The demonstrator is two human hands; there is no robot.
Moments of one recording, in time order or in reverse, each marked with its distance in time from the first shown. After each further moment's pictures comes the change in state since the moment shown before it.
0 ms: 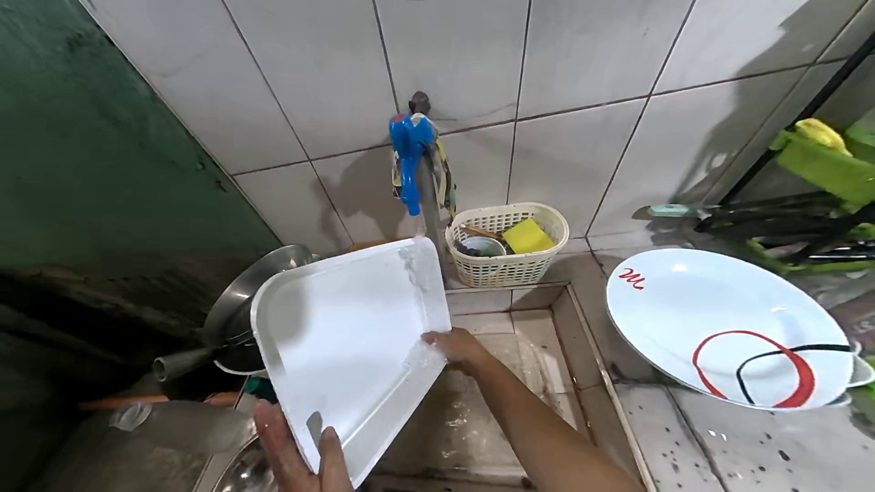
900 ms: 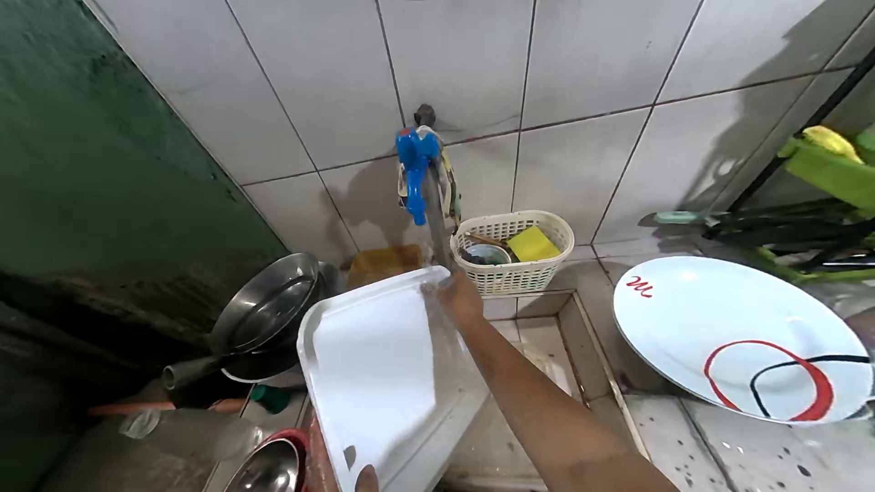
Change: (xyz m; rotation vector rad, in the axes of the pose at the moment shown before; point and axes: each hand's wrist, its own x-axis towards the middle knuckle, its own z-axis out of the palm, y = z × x) left_hand -0.017 0.022 -0.018 -0.041 -0.334 -0.196; right_hand 0.005 -0.095 -0.016 -0.393 0.415 -0.295
